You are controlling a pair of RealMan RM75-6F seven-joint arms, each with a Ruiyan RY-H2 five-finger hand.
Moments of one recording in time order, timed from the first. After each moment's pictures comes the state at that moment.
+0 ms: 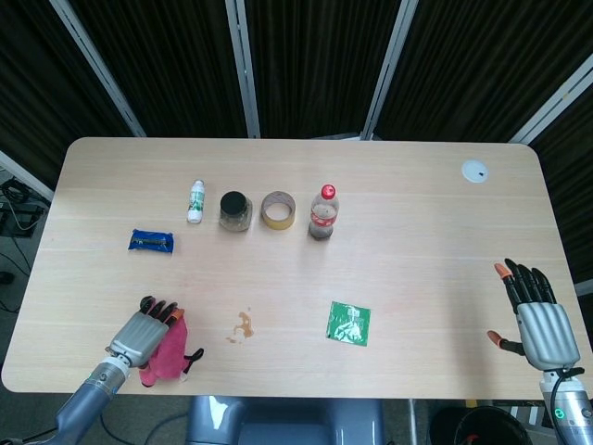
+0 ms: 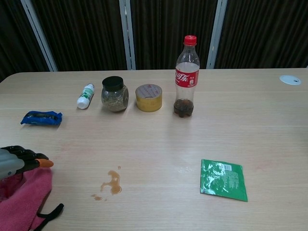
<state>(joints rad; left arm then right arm) -0.45 -1.35 0.07 -1.78 1.01 0.93 0.89 0.11 -1.13 0.05 -1.60 -1.51 1.43 -0.02</state>
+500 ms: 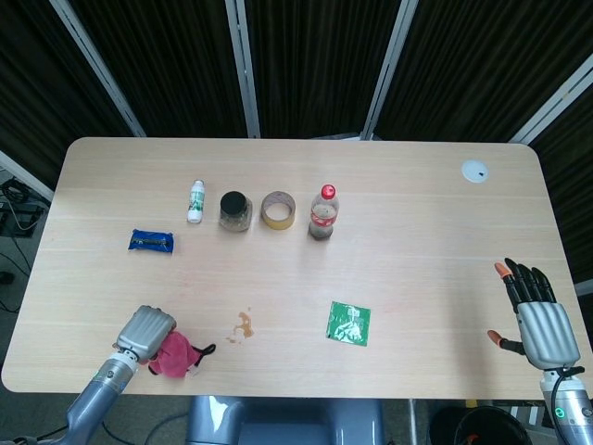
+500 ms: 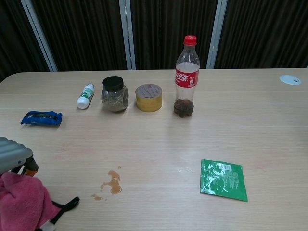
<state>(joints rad) -0.46 -1.41 0.07 -1.75 1.07 1.03 0.81 0.11 -1.13 0.05 -1.60 -1.51 1.43 -0.01</state>
